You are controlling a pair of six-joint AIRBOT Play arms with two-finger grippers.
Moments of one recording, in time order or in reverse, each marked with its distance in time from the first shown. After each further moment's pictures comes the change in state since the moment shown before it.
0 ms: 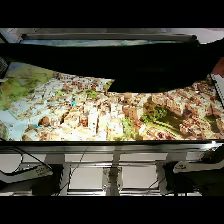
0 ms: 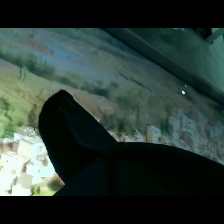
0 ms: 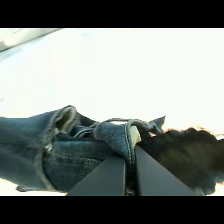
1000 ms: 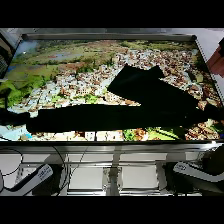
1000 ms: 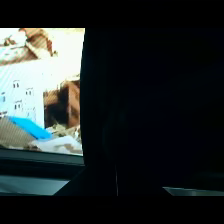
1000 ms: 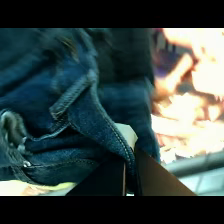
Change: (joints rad) left arm 0.006 0.252 -0.840 0.640 -0.115 0.252; right arm -0.128 0.238 -0.948 -0.561 -0.059 -0.025
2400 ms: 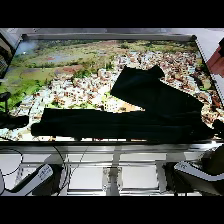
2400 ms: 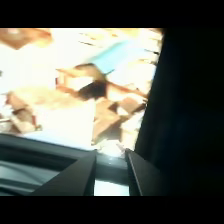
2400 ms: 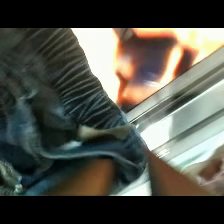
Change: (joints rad) left arm 0.001 0.016 -0.037 0.097 0.088 -0.058; right arm -0.205 0.044 -0.135 -0.095 -0.055 0.054
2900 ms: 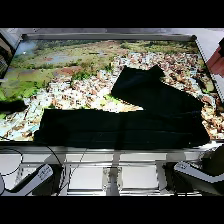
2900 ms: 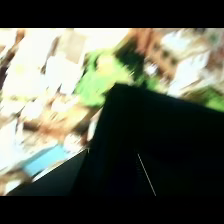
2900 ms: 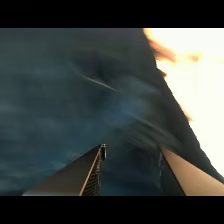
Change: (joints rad) left arm -0.011 0.000 0.185 -0.379 -0.010 0.090; right arm 0.143 -0.009 0.313 0.393 0.055 -0.043
